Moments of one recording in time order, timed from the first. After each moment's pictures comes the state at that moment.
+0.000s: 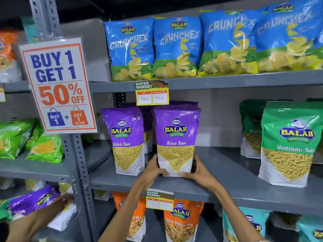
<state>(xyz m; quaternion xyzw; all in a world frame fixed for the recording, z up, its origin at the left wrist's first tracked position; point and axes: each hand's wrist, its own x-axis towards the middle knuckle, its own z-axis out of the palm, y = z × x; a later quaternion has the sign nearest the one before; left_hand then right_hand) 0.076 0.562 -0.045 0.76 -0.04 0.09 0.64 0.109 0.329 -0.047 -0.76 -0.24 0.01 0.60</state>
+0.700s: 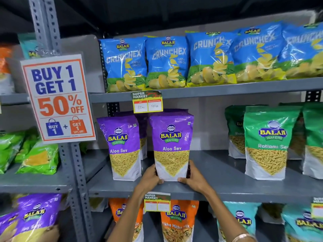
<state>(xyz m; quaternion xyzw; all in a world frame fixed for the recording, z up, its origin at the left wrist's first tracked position) 0.045 0.551 -0.036 0.82 -0.03 0.06 0.56 0.083 0.331 -0.054 -0.81 -0.22 -0.06 0.54</state>
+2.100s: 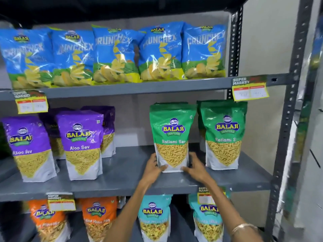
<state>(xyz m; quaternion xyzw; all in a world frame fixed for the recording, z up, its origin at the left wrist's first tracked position) 0.089 0.174 -0.035 0.74 -0.09 0.11 0.66 0.103 -0.037 -0.039 -0.88 -0.10 -0.11 0.44</state>
